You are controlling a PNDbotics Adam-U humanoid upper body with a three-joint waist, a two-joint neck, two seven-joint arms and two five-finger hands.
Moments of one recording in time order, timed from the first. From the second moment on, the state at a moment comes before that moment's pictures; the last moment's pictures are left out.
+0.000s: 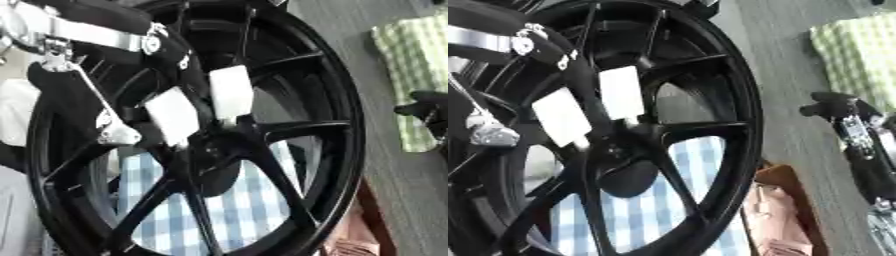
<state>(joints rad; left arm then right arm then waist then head) -1.12 0.83 -0.55 -1.87 -0.06 0.14 -0.91 -0.07 -0.52 0.02 -1.98 -0.19 -0.14 -0.09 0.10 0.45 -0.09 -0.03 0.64</state>
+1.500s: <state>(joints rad) -1.12 0.83 -0.56 -1.87 -0.05 0.17 -0.91 -0.08 -0.50 0.03 -1.98 -0.19 -0.12 -0.10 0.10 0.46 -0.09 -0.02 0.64</state>
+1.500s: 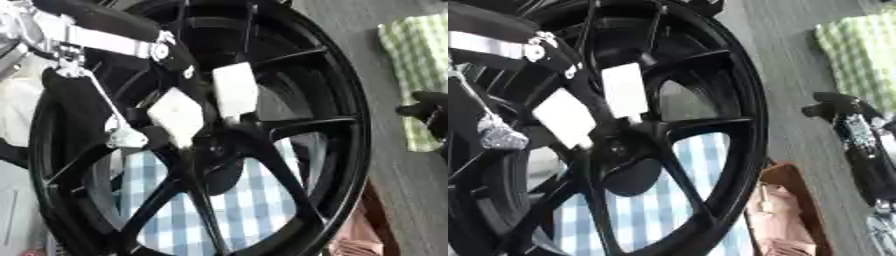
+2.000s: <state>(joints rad) -1.12 0.83 -0.55 -1.87 -0.08 0.15 -0.91 -0.08 -0.50 0.03 -1.98 -0.20 -0.12 -0.10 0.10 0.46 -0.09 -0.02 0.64</state>
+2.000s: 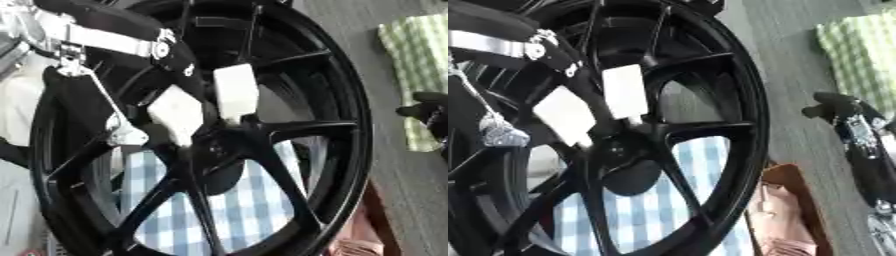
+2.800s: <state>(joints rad) -1.12 0.83 -0.50 -1.88 -0.08 0.17 -0.91 -0.07 -0.50 0.03 -1.98 -0.20 -0.11 -0.10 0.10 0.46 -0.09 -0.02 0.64</state>
